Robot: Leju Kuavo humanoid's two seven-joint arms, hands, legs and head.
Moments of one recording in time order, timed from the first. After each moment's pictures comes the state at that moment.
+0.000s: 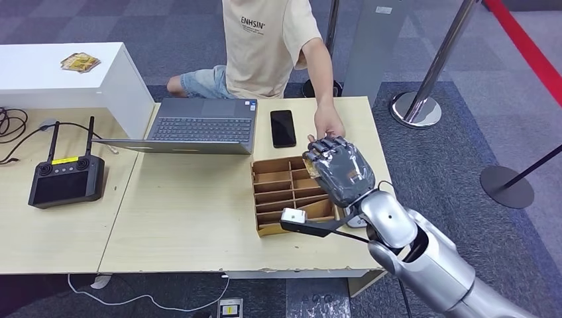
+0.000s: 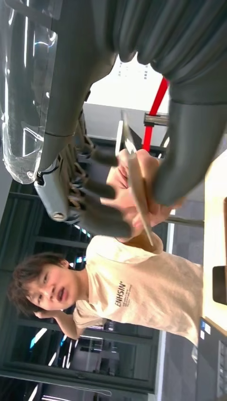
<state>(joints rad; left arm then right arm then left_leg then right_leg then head) -0.13 0.03 -1.02 -0.23 0.71 0.13 0.18 -0.50 -0.42 0.75 -1.70 1.27 -0.14 0.31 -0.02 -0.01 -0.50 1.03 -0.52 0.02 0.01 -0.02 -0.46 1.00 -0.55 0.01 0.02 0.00</state>
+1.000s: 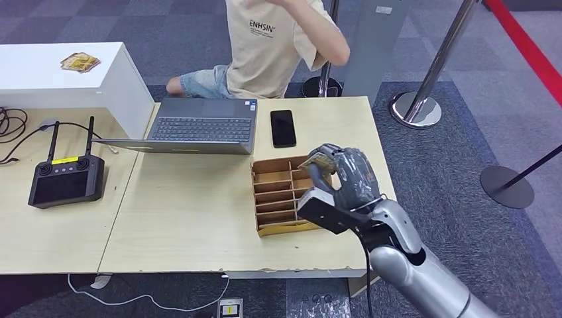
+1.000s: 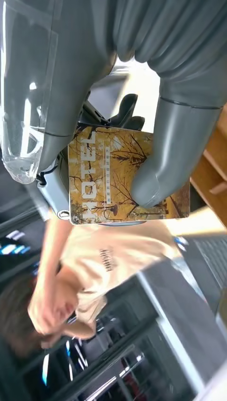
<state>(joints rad) -0.12 0.03 -1.04 -0.23 0.71 0.15 0.16 -0.39 -0.37 0.66 -1.74 0.62 -0.39 0.25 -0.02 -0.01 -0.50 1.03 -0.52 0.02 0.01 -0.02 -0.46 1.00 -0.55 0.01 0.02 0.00</state>
